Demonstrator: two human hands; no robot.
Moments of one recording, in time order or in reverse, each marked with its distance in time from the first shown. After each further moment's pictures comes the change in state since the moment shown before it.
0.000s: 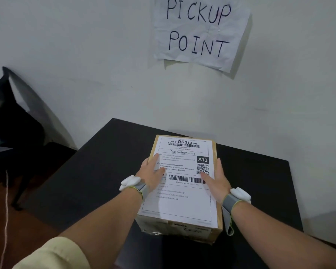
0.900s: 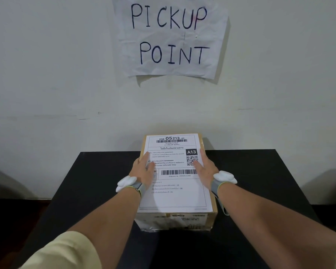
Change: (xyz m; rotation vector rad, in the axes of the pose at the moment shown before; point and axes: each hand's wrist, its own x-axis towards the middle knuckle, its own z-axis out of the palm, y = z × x) left_hand 0.154 0.000 -0.045 -0.025 -0.108 0.216; right_hand 0.127 -0.019 0.055 -0.111 0.223 0.033
